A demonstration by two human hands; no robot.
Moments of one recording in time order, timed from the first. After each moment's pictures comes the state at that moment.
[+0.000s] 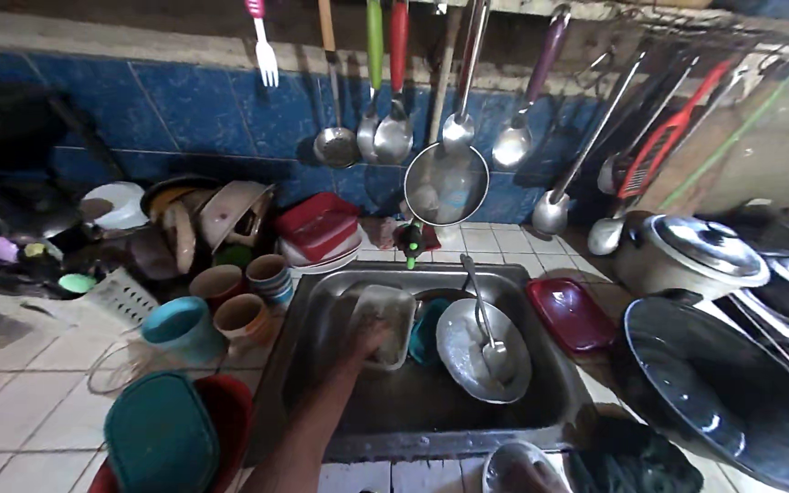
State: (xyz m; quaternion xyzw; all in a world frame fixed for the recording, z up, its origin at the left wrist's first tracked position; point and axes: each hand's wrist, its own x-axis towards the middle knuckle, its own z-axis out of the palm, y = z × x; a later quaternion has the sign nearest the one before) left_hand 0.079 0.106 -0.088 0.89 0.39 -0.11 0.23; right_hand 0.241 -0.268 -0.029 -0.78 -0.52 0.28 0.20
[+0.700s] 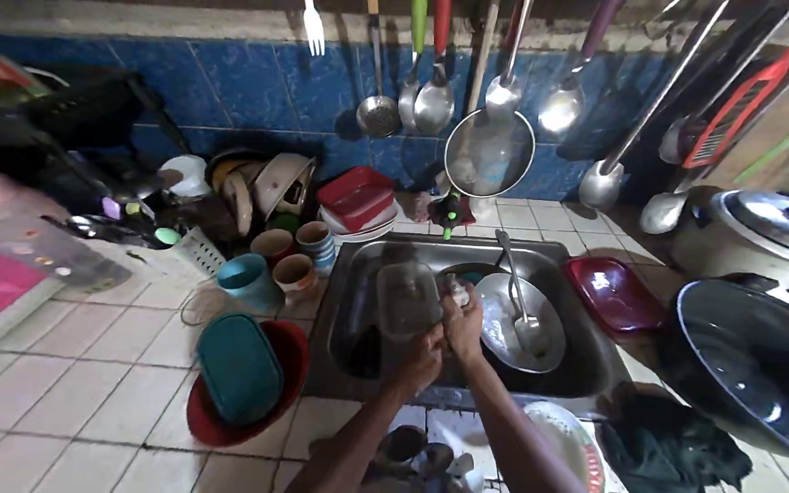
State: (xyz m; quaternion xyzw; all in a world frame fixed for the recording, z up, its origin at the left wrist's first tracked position) left_hand 0.044 -0.060 -0.012 0.67 0.38 0.22 0.60; right_hand 0.160 -0.043 -0.024 -0.61 -0.36 0.27 0.66
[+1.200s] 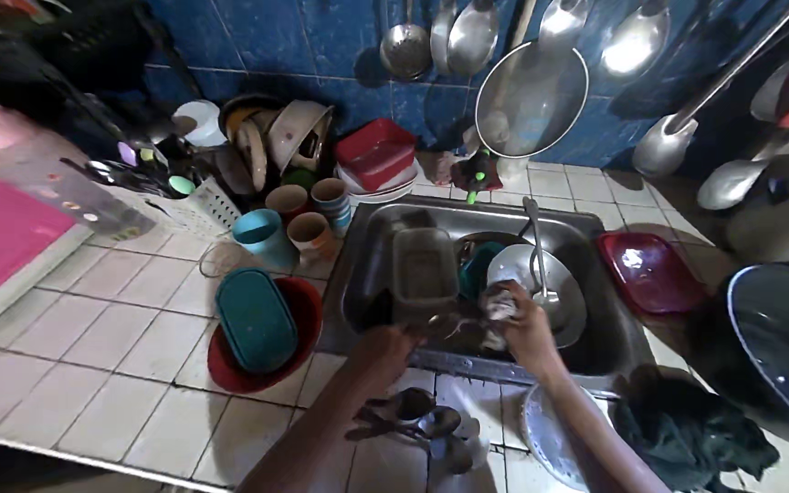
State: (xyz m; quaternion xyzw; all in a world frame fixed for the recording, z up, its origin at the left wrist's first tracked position) left_hand -0.035 -0.071 -0.007 0.89 0.39 0.01 0.22; right_hand 0.208 -0.122 -0.005 -0.63 -0.56 0.25 0.47
